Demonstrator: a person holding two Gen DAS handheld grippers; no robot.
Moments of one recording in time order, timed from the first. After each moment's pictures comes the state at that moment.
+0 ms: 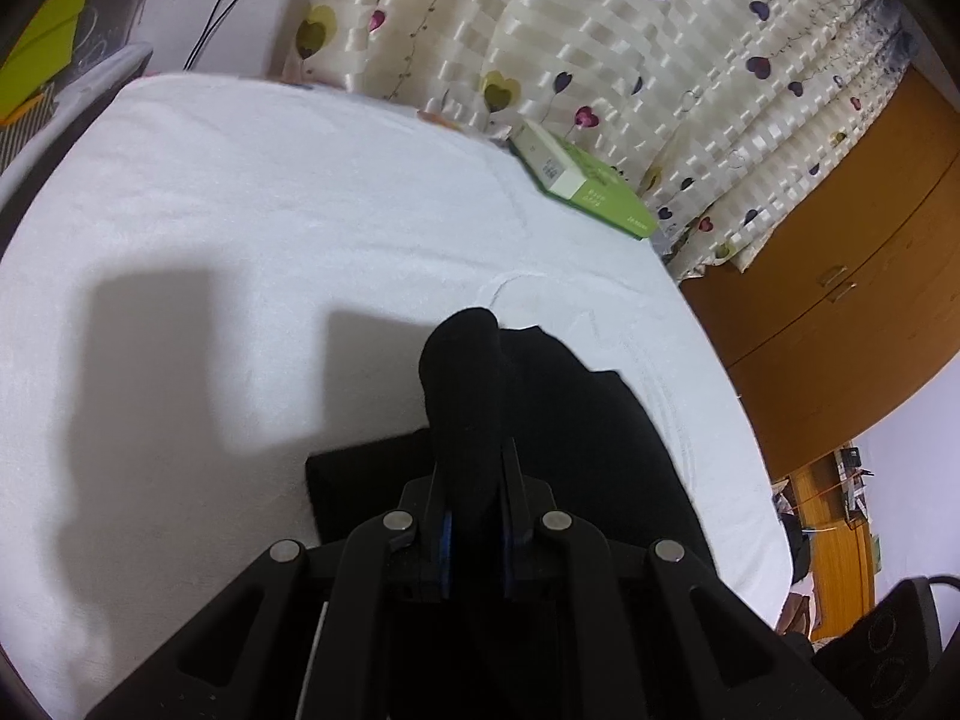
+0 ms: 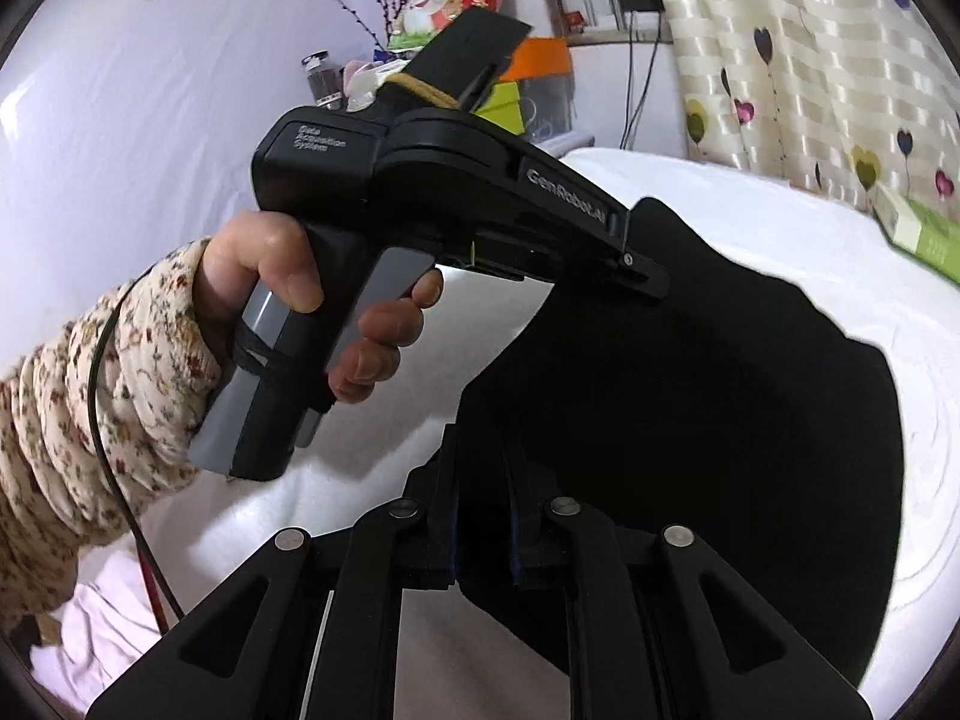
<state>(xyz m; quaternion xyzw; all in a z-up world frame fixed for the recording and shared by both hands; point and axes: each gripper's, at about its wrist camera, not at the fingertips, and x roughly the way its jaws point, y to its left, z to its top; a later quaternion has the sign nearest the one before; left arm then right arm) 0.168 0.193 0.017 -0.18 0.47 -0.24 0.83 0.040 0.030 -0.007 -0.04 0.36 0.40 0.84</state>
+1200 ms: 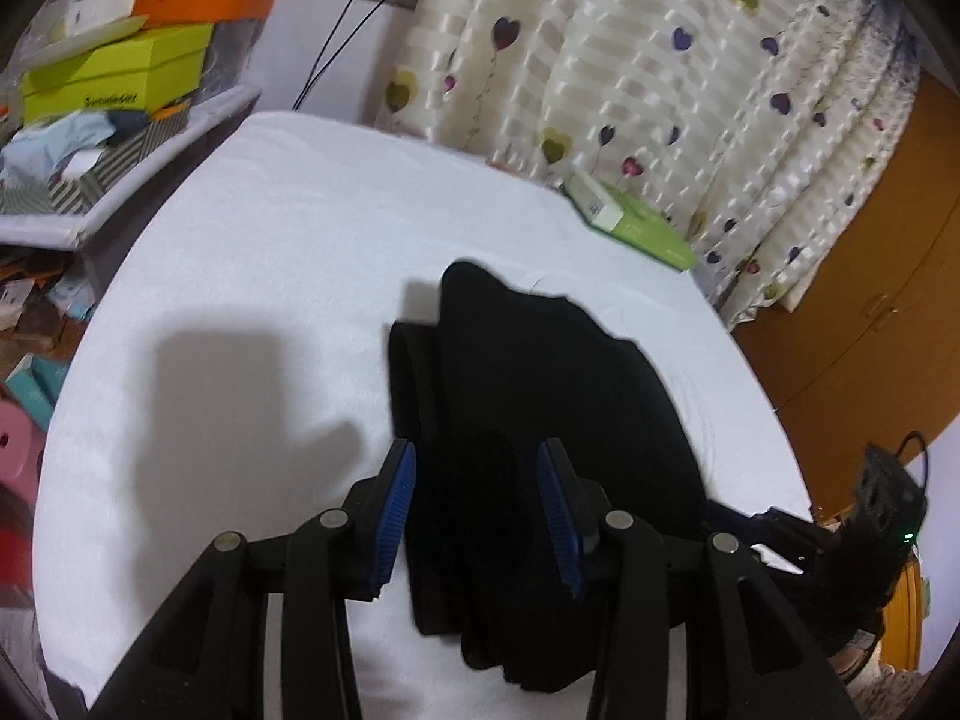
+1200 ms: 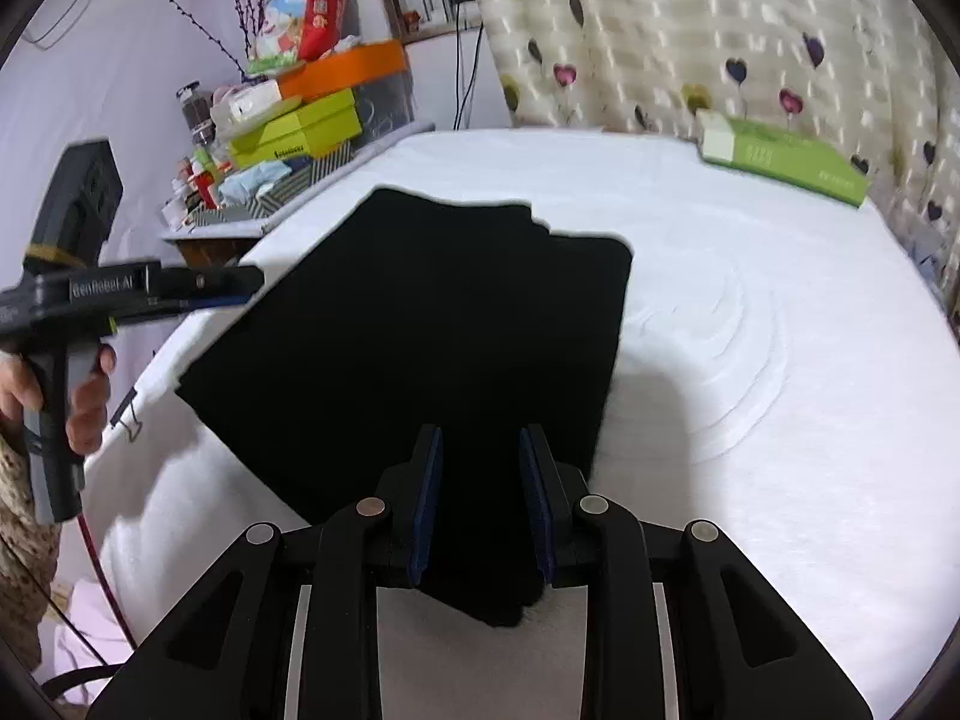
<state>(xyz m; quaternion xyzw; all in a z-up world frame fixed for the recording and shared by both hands) 0.068 0.201 0.034 -0.17 0.42 -0.13 0.88 0.044 -0.088 0.007 -0.04 0.37 0.26 0.89</state>
